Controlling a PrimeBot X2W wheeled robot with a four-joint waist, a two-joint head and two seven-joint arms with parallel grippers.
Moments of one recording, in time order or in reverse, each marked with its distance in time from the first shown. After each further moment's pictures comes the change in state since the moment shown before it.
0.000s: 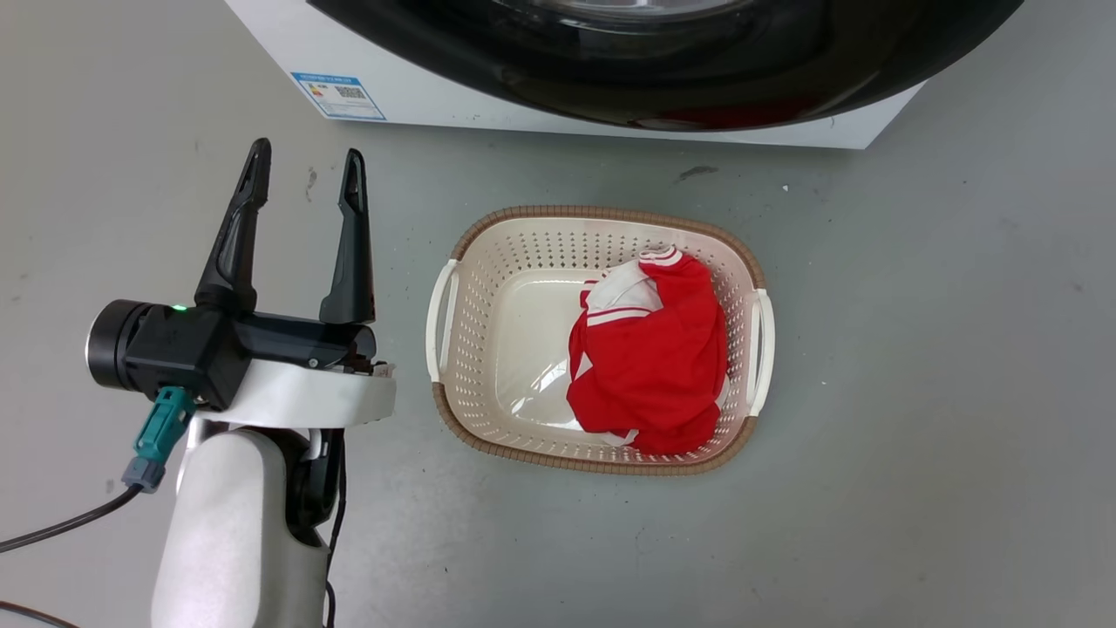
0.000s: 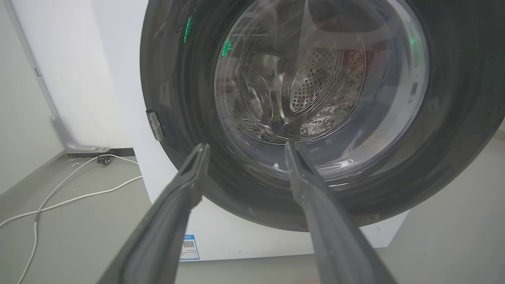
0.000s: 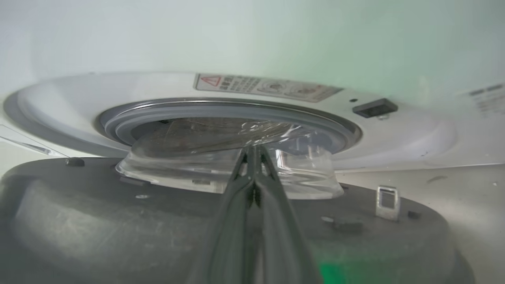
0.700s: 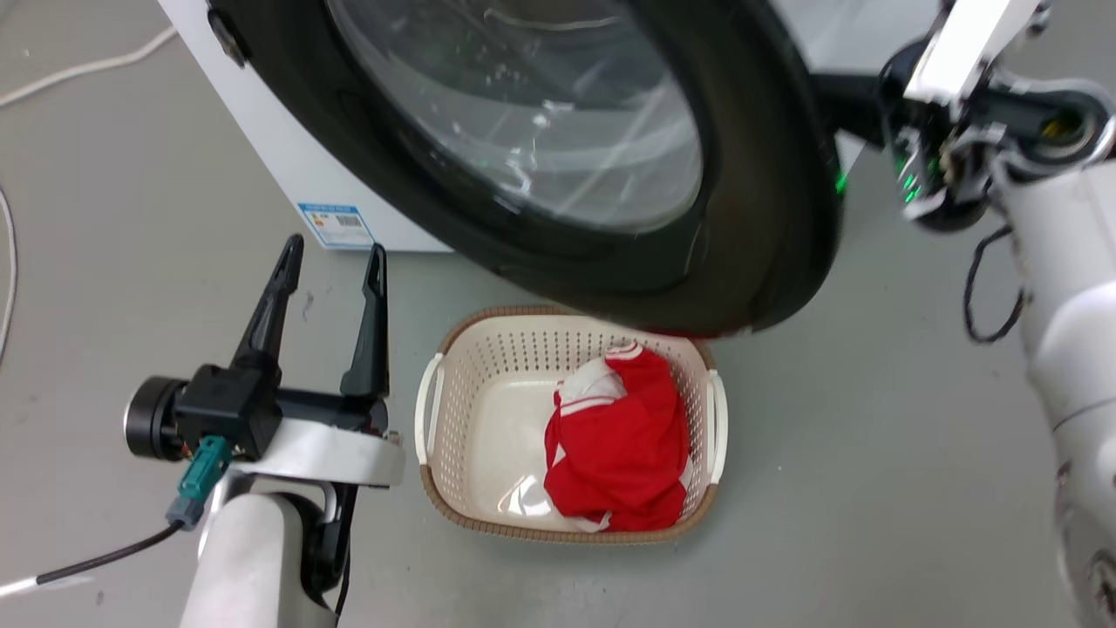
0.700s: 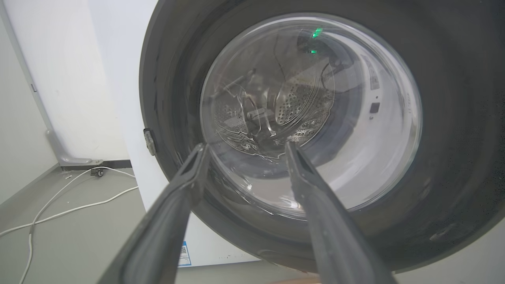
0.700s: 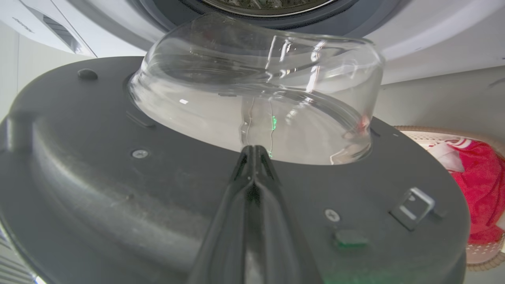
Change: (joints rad) left arm 0.096 0.004 -0.011 0.067 0.008 0.000 0.000; right arm 0.409 0.096 -0.009 -0.218 0.122 0.000 0.254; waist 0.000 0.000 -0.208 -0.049
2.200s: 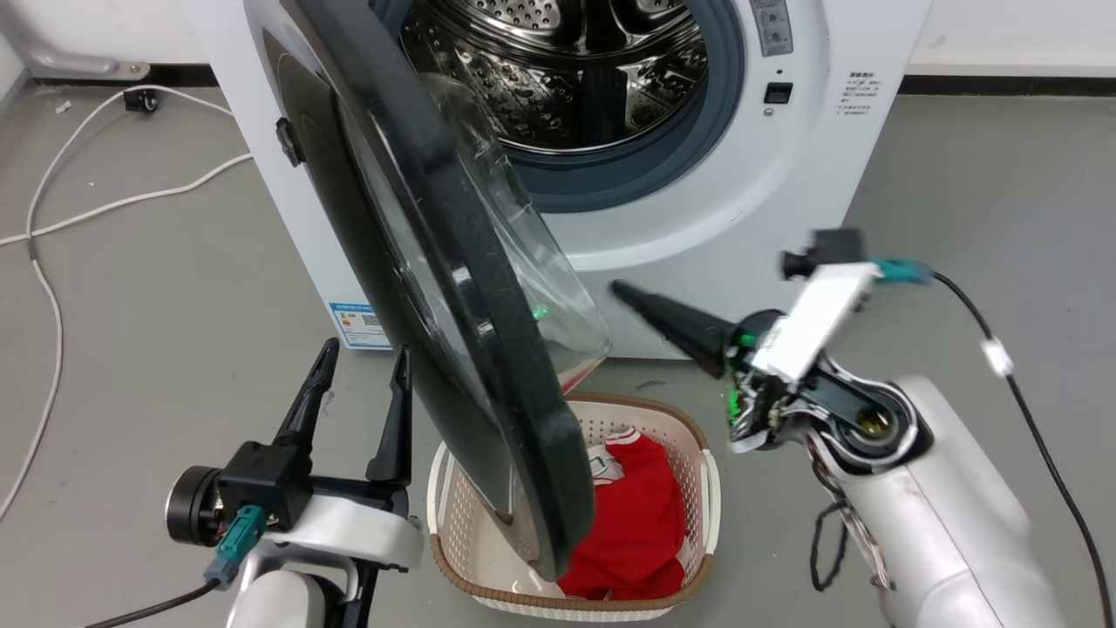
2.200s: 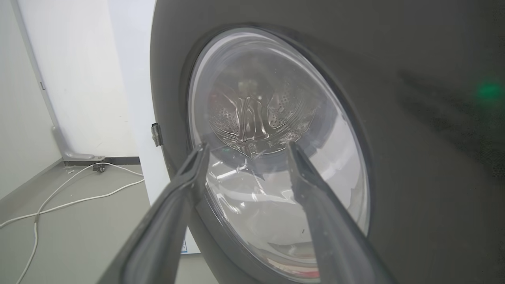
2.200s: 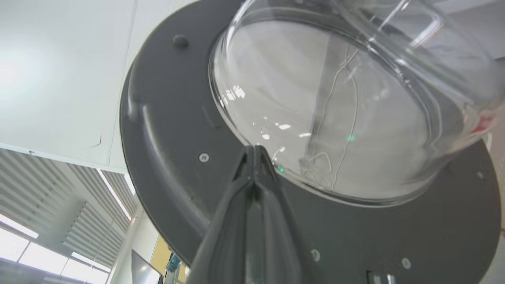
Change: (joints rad) left arm 0.146 -0.015 -0.030 0.047 -0.017 0.000 0.000; right arm 0.616 0.098 0.266 -0.585 0.332 0.000 -0.273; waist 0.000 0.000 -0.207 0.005
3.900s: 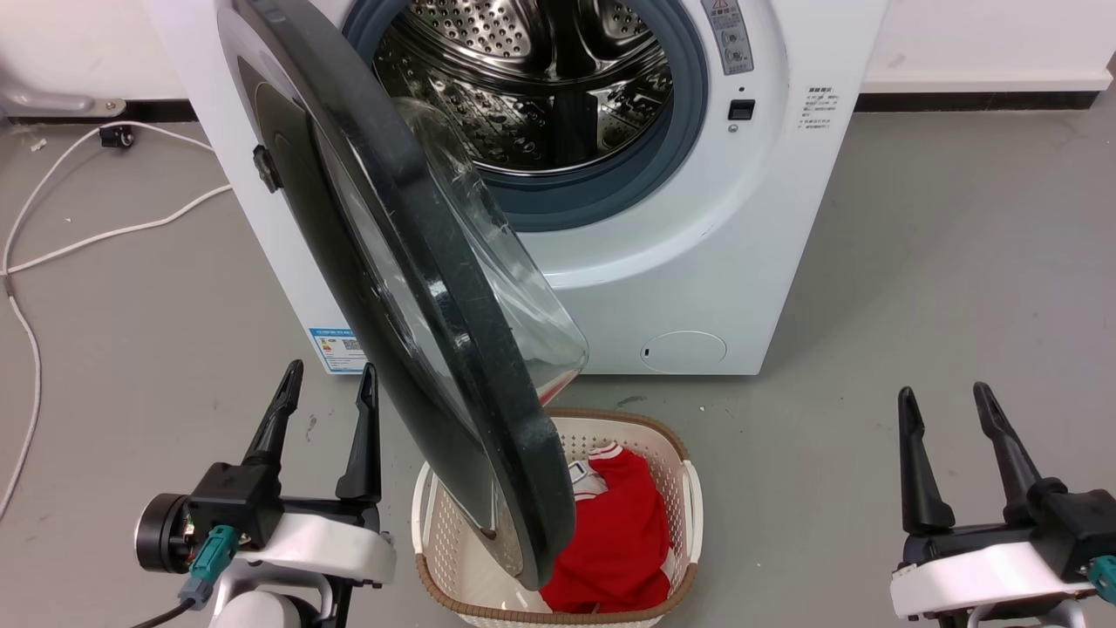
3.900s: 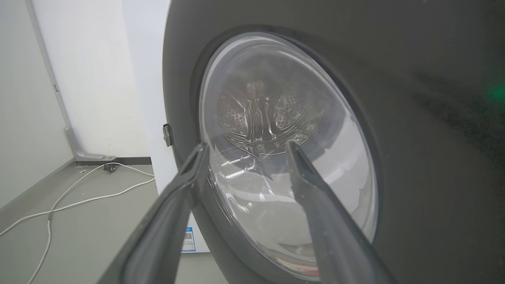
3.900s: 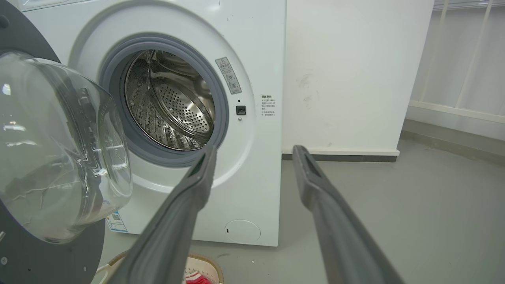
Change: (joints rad) left arm 0.043 -0.003 0.067 -0.008 0.018 0.001 0.000; right arm 0.638 -0.001 -0.408 -0.482 -1.531 0.000 -0.853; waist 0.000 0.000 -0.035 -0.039
